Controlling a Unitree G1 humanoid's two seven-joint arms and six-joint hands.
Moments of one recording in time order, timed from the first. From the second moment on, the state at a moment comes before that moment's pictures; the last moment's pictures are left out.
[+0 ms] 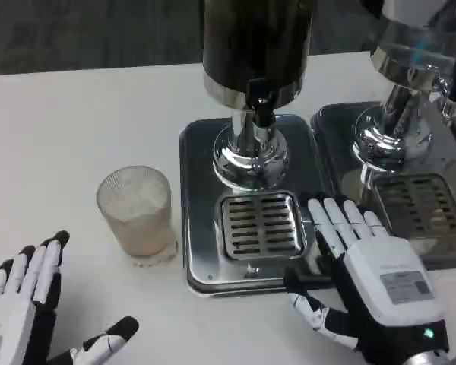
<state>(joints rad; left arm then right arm) 0.50 0.45 -0.03 0.01 0.78 -0.24 0.45 0.25 -0.36 0.39 -0.12 -1.00 -0.01 -0.34</state>
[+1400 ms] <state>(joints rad) 0.11 0.47 0.04 0.62 0.51 -0.55 0.50 0.25 -0.28 0.41 -0.11 -1.04 0.07 -0.33</state>
